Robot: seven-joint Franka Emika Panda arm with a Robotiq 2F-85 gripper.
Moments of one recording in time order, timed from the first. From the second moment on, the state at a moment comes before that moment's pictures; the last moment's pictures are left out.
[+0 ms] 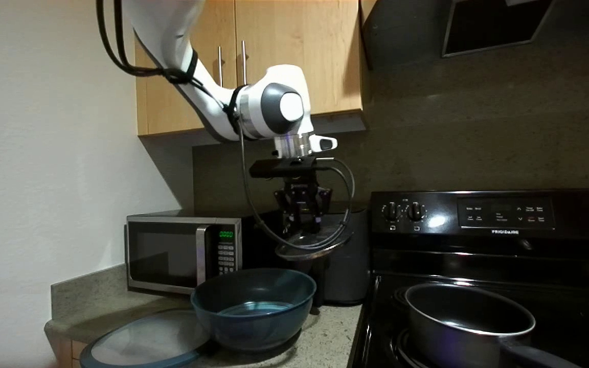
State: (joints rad) arm -0.04 -0.07 -0.08 -2.15 0.02 2.37 -0.05
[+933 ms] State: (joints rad) arm -0.20 -0.07 -0.25 -2.10 0.21 2.37 0.02
